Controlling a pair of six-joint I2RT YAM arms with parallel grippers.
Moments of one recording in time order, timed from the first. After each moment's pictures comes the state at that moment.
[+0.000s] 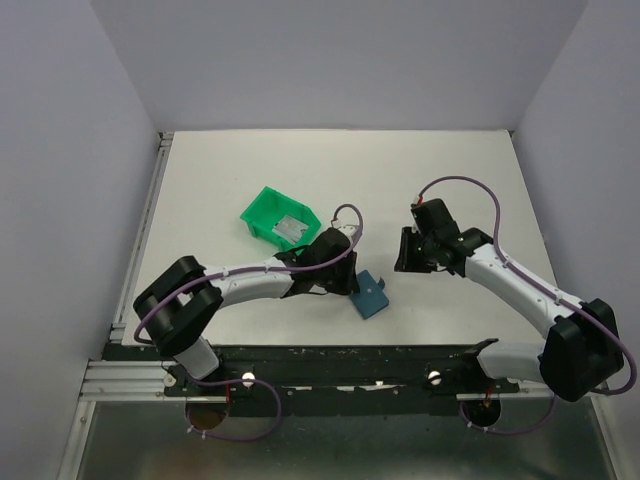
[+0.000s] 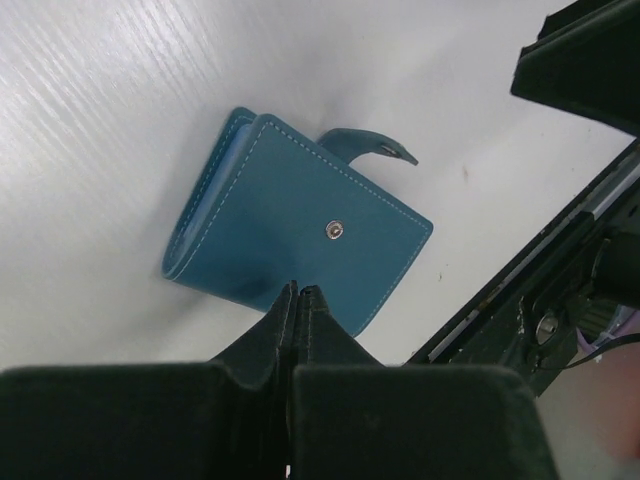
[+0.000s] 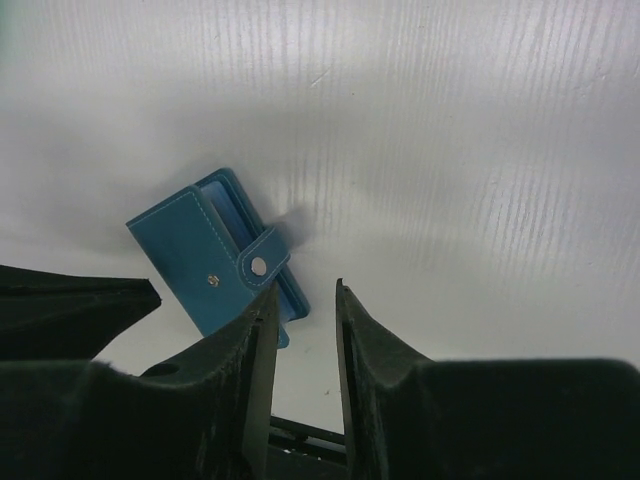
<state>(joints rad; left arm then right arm) -0.92 1.58 0.86 -0.02 0.16 -0.66 0.49 1.26 0.87 -0.61 -0.01 0.48</state>
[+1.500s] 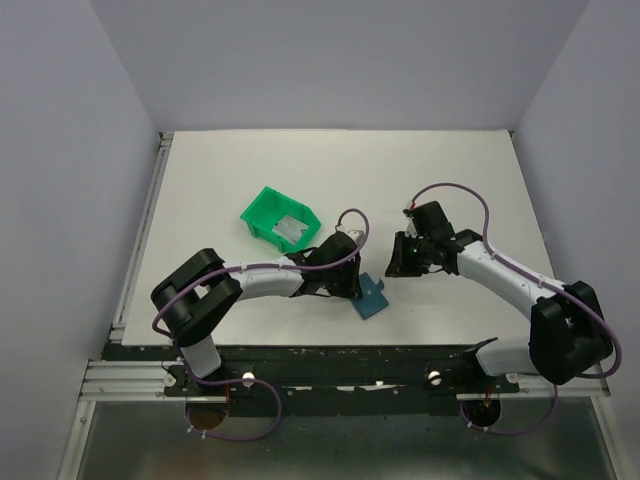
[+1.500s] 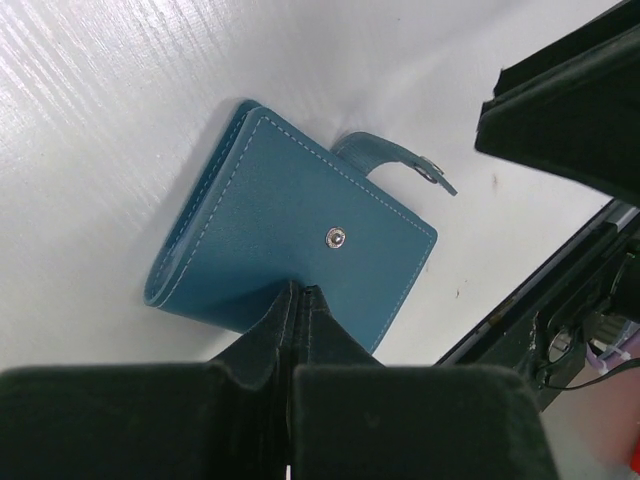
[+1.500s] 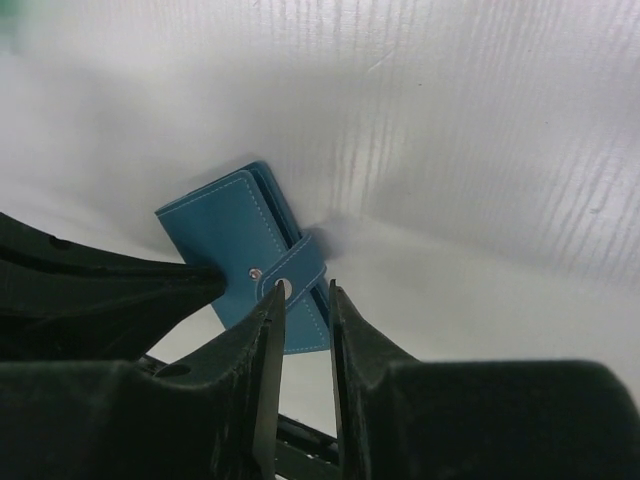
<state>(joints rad) -0.93 1.70 0.90 -0.02 0.16 -0.71 0.44 1.35 0.82 -0.50 -0.19 0.48</state>
